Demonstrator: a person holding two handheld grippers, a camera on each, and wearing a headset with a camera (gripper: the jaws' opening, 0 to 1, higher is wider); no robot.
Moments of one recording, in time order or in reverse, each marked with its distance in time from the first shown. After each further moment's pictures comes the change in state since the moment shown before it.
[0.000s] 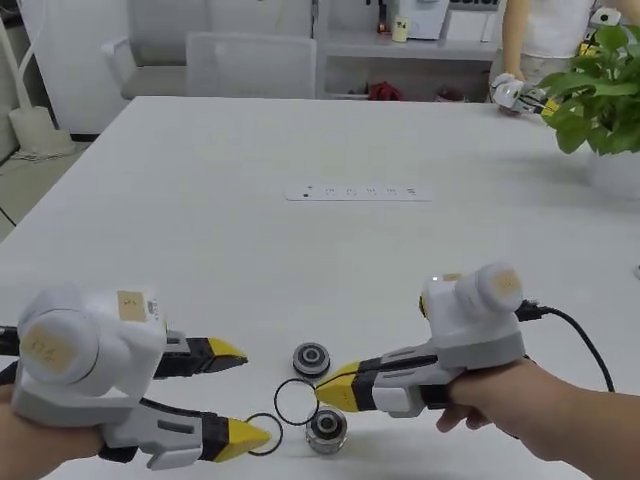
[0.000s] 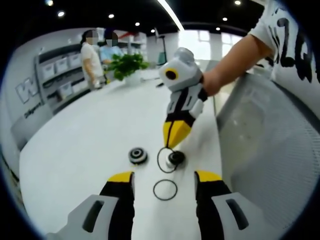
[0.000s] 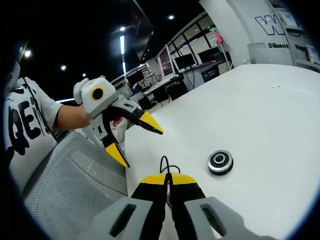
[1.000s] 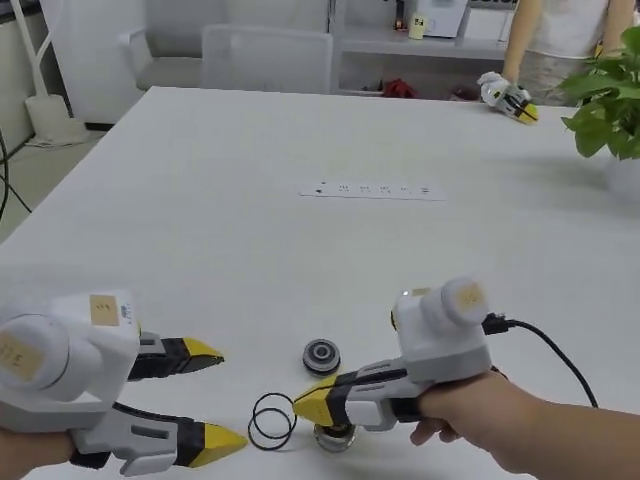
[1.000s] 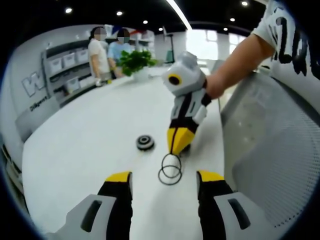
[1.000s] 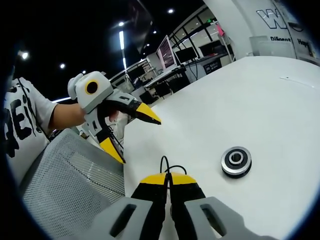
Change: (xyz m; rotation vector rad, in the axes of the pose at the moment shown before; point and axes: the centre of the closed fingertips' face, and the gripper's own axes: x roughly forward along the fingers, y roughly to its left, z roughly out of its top) left arm -0.017 0.006 -0.020 -0.040 0.011 0.049; right arm 0.036 0.004 -0.013 0.019 0.052 0.022
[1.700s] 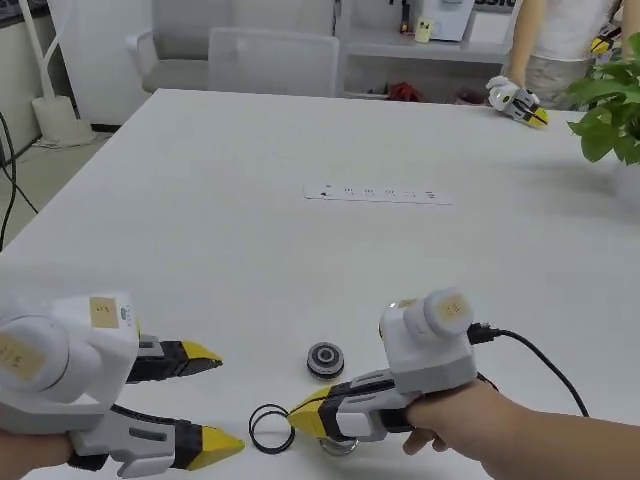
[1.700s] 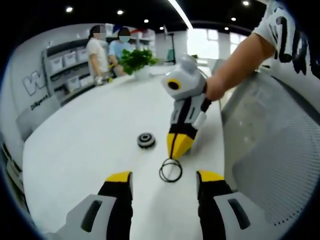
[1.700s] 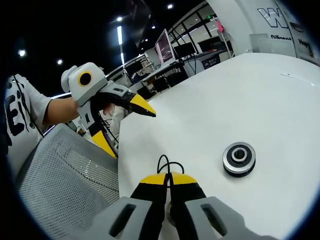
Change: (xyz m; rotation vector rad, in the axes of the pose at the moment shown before) left arm -0.002 0.000 -0.004 -0.005 0.010 0.003; right arm 0.010 -0.005 -0.012 -0.010 0.044 -0.025
